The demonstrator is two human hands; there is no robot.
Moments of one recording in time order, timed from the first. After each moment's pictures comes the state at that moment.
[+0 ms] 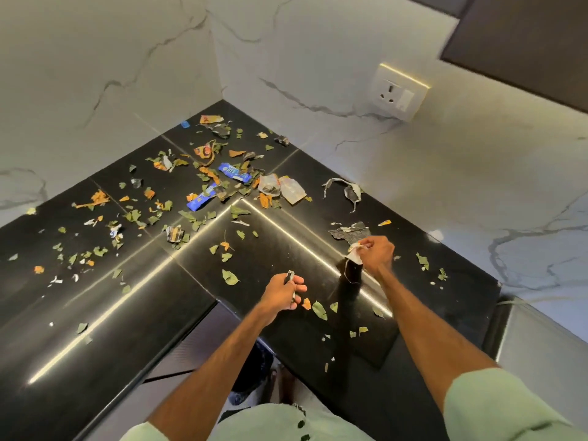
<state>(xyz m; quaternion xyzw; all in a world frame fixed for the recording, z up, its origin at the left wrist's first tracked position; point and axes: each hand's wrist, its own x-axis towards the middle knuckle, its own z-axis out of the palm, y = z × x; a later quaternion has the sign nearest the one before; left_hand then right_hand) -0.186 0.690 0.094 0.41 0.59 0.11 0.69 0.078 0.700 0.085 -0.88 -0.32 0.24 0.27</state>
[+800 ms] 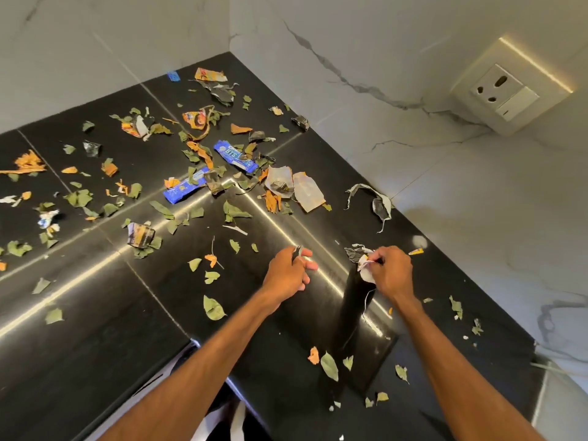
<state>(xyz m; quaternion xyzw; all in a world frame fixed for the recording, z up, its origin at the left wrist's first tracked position) -0.162 0.815 0.048 0.46 0.55 0.20 0.67 0.090 0.774 0.033 -0.85 -0.46 0.18 0.15</state>
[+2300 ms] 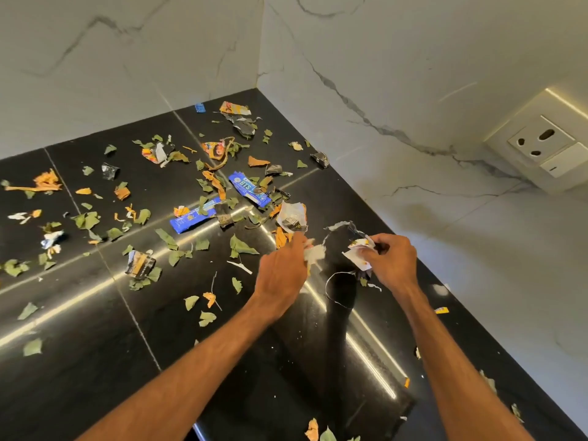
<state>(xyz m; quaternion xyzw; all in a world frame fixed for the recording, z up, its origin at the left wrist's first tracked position) -0.154 0.894 0.051 0.75 0.58 0.20 0.24 0.059 0.891 0.081 -0.81 -0.48 0.23 0.26</state>
